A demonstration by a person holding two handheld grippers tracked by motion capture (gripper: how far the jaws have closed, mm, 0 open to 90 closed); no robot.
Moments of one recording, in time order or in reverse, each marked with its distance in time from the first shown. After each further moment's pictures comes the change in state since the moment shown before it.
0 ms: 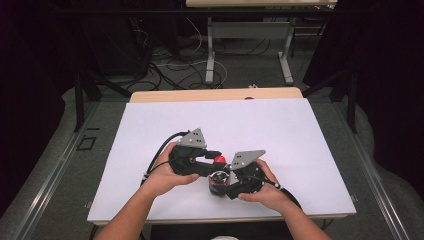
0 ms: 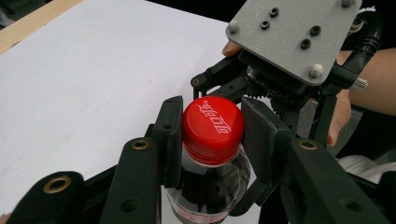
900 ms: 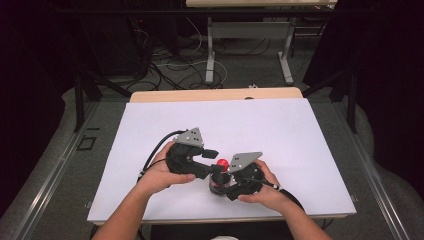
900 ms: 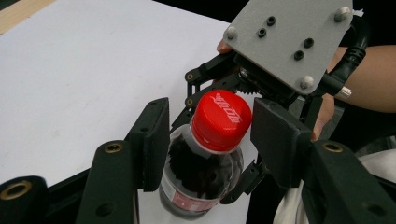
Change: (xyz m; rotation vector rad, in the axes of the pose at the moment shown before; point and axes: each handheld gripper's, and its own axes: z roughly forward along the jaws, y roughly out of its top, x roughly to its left) left arm 0.004 0.001 -0.004 0.031 -0.059 0.000; right arm 0.003 0.001 0.001 0.049 -0.033 -0.059
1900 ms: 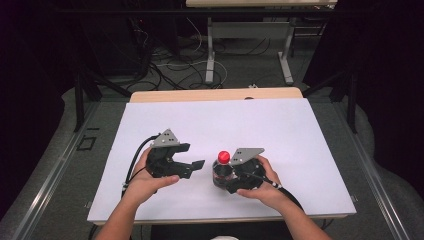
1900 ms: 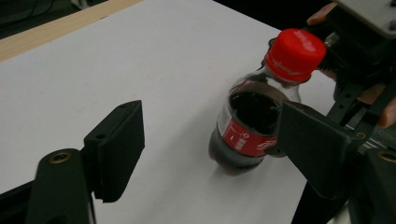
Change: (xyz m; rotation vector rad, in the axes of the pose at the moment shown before) left arm 0.009 -0.040 -0.027 -0.111 0.267 -0.158; right arm -0.007 0.004 -0.002 -0.008 -0.110 0.067
